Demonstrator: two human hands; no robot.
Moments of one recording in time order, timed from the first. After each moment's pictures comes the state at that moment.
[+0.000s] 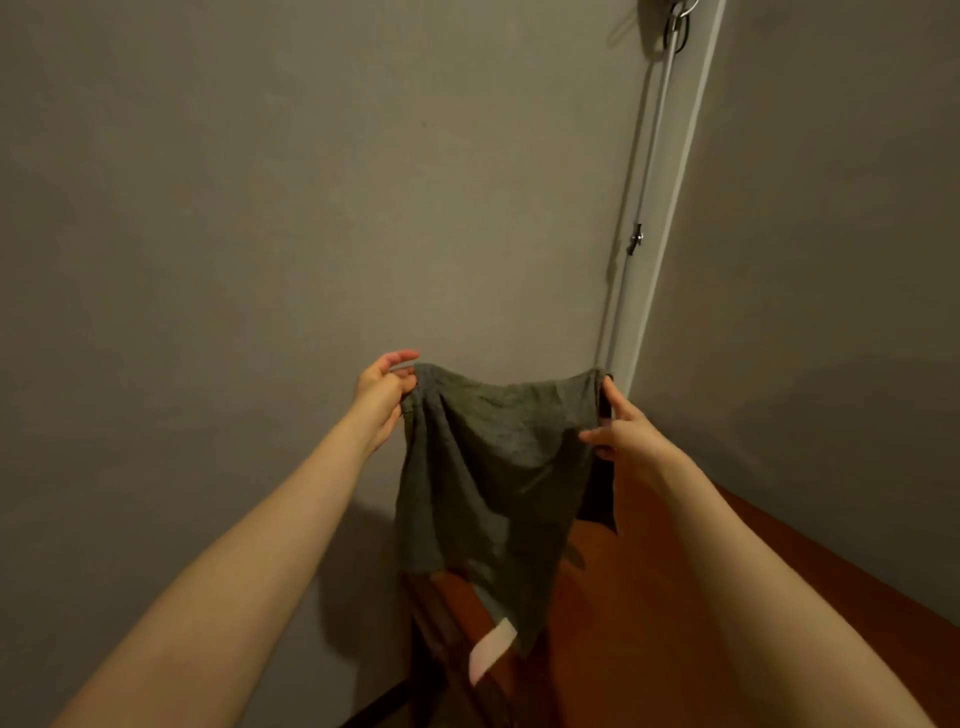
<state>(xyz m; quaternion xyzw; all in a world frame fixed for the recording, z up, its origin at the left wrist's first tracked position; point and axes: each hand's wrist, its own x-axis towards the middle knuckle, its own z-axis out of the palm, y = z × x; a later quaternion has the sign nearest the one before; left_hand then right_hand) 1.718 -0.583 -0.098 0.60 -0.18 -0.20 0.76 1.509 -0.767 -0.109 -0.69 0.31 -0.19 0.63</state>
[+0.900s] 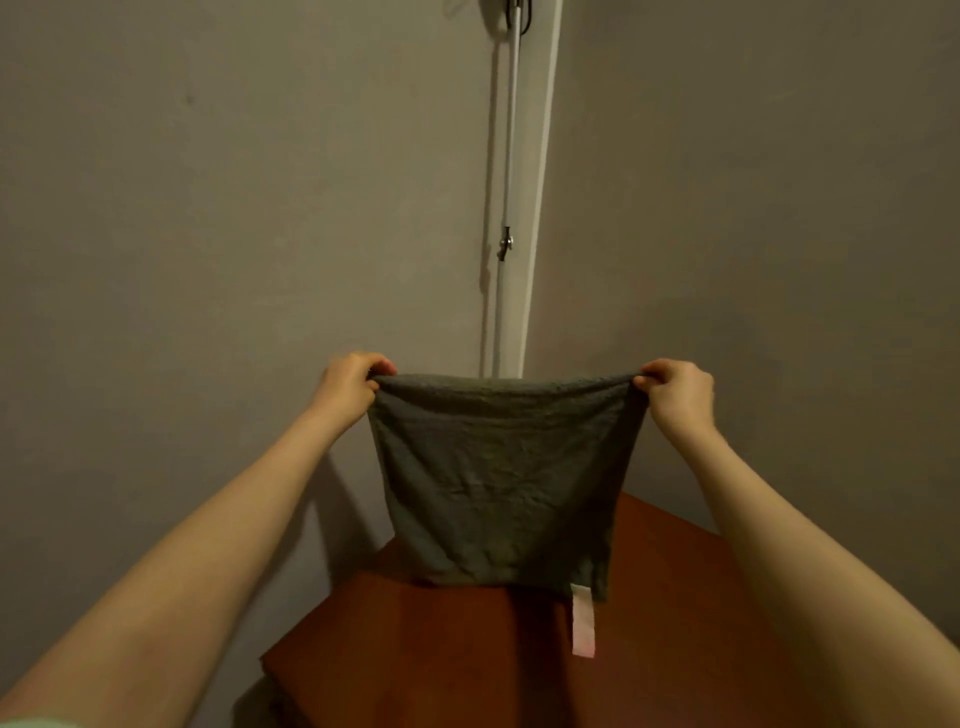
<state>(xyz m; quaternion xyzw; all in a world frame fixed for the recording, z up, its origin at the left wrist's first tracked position) 1.775 -0.770 -0.089 0.79 -0.50 0.02 0.34 1.453 -0.931 -0.070 -0.73 0.52 -0.39 0.20</state>
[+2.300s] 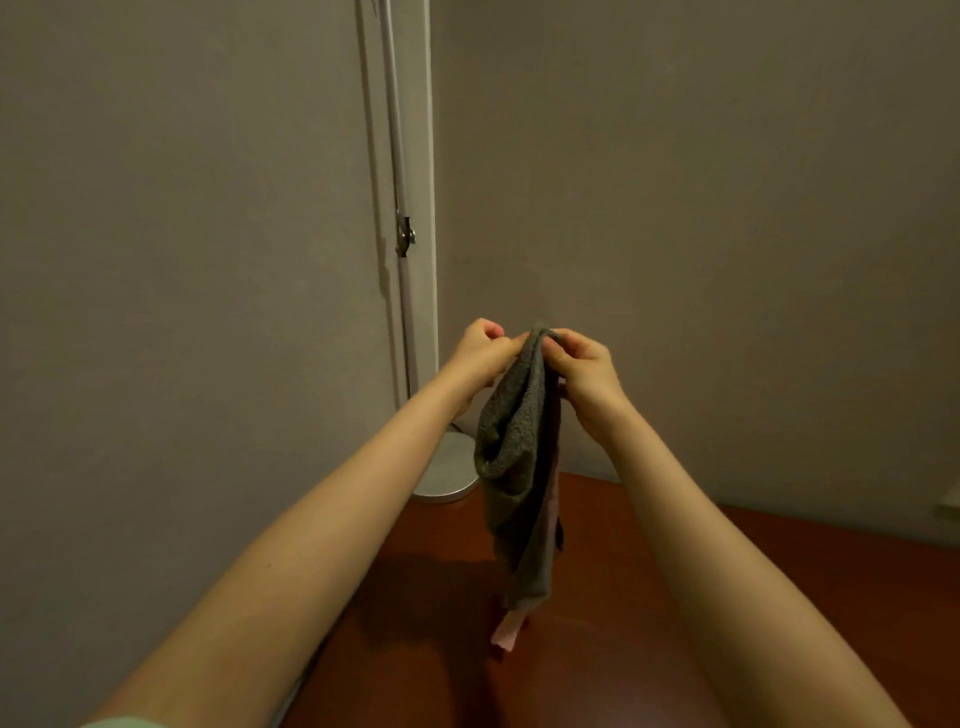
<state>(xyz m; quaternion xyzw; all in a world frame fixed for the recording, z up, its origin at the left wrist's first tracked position) 1.666 -0.907 -0.039 0.57 -0.53 -0.41 0.47 1.537 -0.907 -0.060 -0.61 0.36 -0.52 0.48</state>
